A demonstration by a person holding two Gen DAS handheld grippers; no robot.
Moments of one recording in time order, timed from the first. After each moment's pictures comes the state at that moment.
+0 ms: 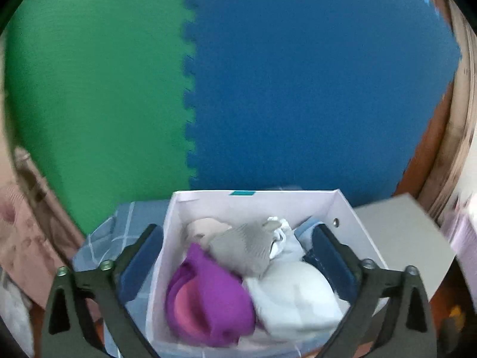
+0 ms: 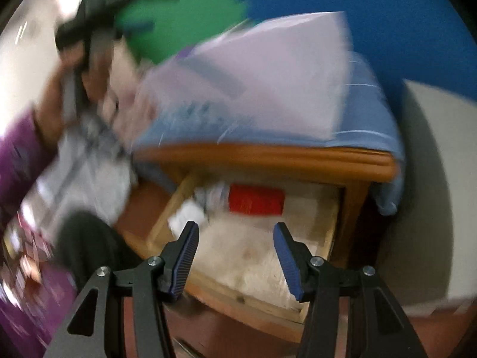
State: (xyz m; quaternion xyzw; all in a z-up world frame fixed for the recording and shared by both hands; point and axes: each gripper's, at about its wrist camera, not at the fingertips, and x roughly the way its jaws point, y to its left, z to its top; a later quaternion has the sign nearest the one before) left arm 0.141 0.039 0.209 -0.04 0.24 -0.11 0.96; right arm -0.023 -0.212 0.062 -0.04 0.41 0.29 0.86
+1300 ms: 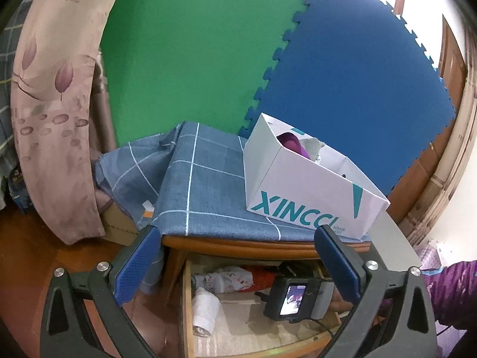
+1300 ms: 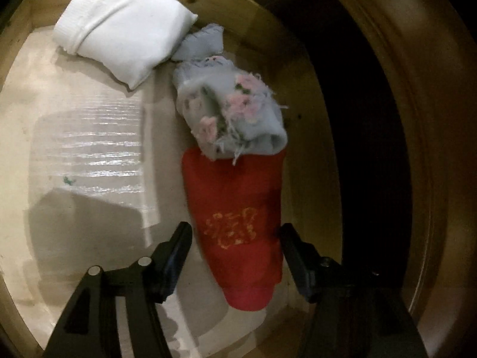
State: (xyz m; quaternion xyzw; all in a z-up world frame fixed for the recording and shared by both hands) left arm -0.021 0.208 0.055 -0.20 0.23 -0.12 0.95; right arm 0.060 -0.047 -0.178 -0.66 0.25 0.25 0.66
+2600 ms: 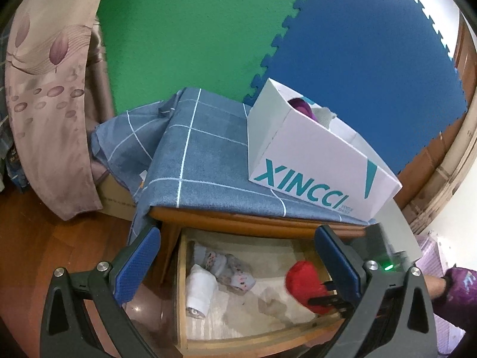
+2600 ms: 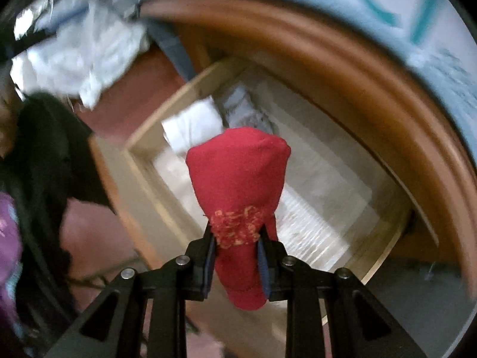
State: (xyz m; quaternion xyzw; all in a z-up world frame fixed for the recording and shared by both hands) left arm 0.001 0.189 0.035 -0.20 0.31 -0.11 0.92; right arm 0.042 -0.089 -0.021 -0.23 0.56 0.33 0.72
